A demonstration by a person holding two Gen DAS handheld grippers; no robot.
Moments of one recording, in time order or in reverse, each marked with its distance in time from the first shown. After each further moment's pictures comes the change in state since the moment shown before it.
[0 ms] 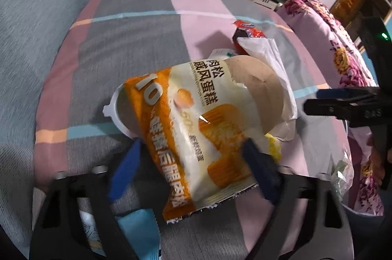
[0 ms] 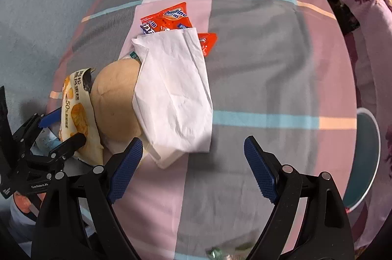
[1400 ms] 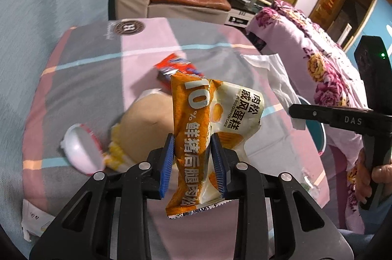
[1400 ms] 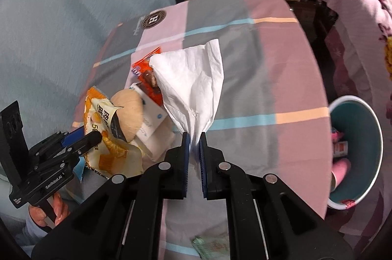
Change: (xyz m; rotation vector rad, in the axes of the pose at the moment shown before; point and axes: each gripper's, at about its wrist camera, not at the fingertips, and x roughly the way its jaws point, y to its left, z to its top) left arm -0.026 -0.099 0.034 0.078 -0.104 -0.059; right arm -0.080 -0.079 -0.044 0.153 -0.228 0.100
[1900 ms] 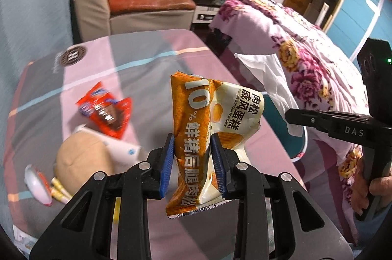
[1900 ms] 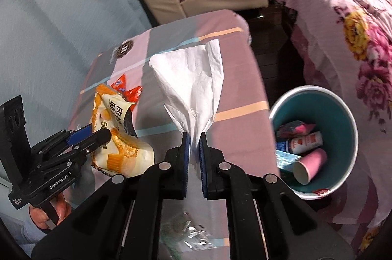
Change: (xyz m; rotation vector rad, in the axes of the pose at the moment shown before) left arm 0.028 -0.105 0.031 0.154 0.003 -0.074; right arm -0.057 -0.077 -0.022 0.120 -0.114 -0.039
